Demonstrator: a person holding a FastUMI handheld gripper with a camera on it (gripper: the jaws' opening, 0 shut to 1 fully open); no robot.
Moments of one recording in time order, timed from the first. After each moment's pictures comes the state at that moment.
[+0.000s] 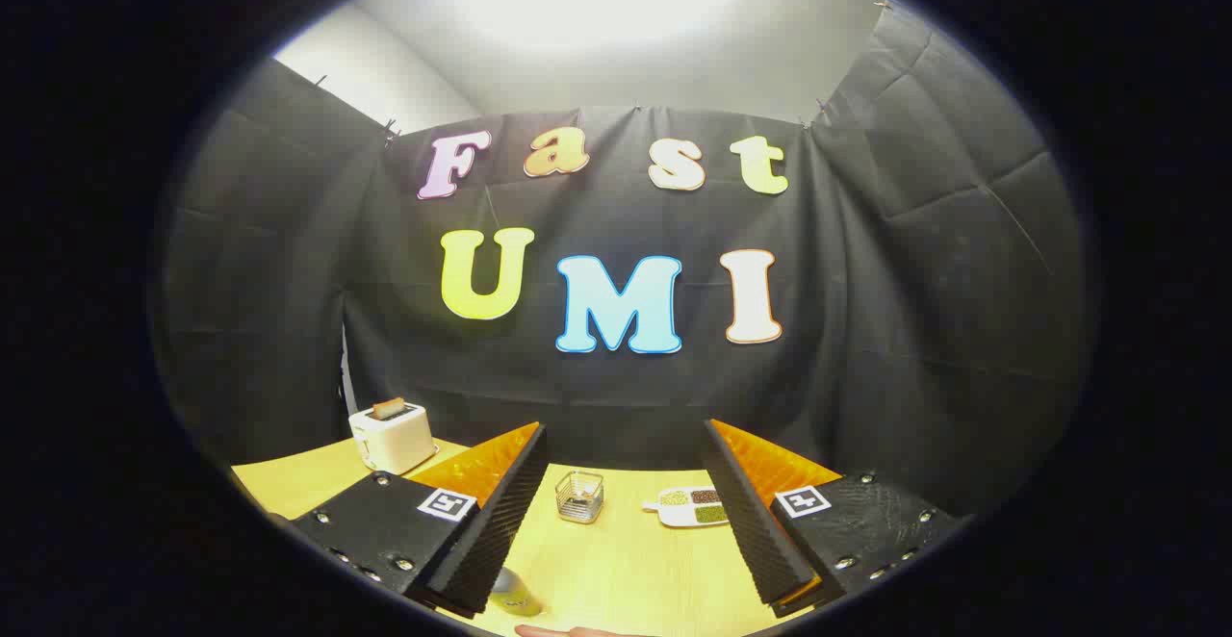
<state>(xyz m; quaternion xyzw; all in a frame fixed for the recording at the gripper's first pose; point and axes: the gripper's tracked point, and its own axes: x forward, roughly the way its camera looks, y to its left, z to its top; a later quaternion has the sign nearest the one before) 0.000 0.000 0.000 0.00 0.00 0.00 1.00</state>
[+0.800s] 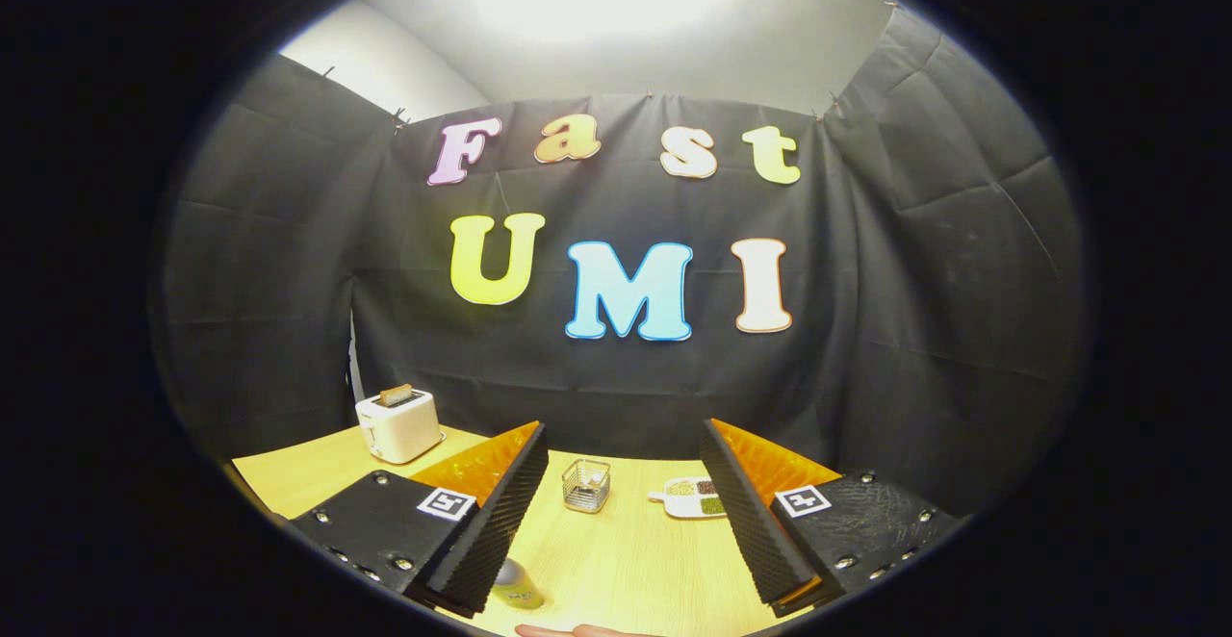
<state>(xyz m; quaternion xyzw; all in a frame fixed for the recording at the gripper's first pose) -0.001 0.014 -0.008 -0.01 0.02 0.02 1.00</state>
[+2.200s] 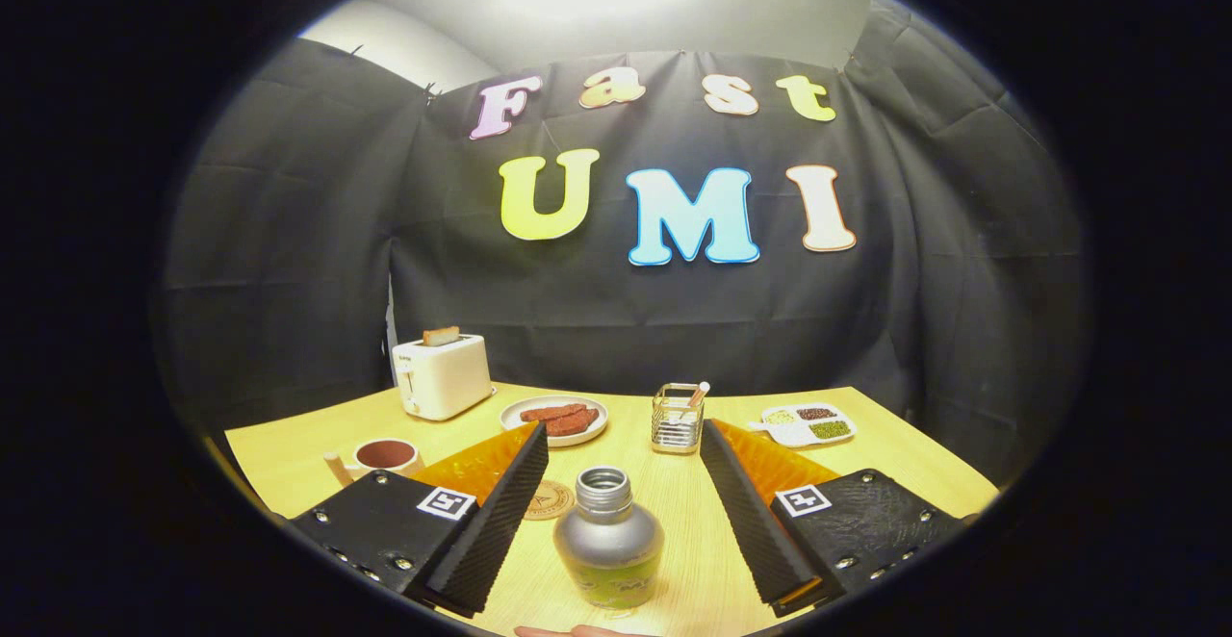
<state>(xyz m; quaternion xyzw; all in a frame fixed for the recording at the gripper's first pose) 0.029 0.136 -0.196 0.02 0.05 0.06 1.00</state>
